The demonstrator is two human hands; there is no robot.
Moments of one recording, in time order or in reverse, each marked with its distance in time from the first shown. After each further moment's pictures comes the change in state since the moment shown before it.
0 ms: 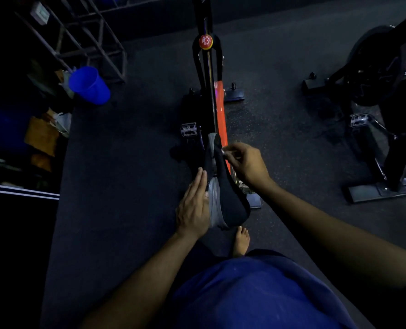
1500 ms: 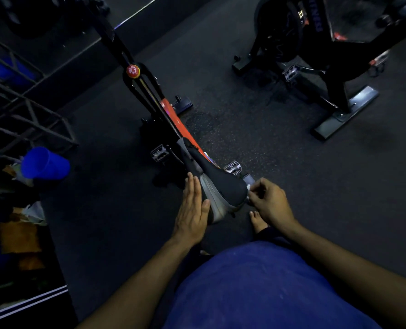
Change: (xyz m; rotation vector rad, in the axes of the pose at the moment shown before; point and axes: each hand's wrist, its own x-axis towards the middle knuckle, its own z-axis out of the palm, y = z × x) left_hand 0.013 -0.042 -0.036 0.086 -0.405 0.374; right_hand -0.180 -0.011 0.035 0.178 0.476 0.598
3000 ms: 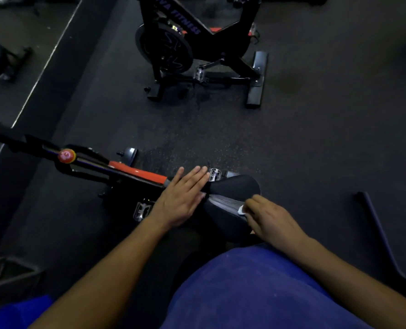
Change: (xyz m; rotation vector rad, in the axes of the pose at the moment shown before) left_hand 0.187 -0.046 -0.096 0.509 -0.411 1.142; right_hand -0.074 -0.050 0.099 -0.395 0.280 -0.088
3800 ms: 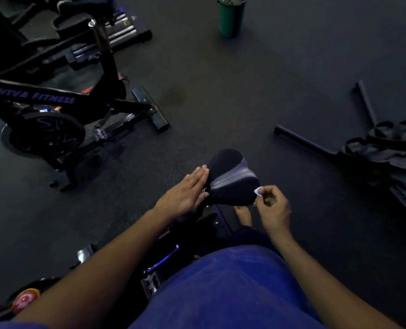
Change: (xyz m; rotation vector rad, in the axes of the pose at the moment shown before) left_hand 0.055 -0.062 -0.010 -0.115 -0.388 0.693; right_hand -0.007 -0.146 0.129 0.641 1.255 1.162
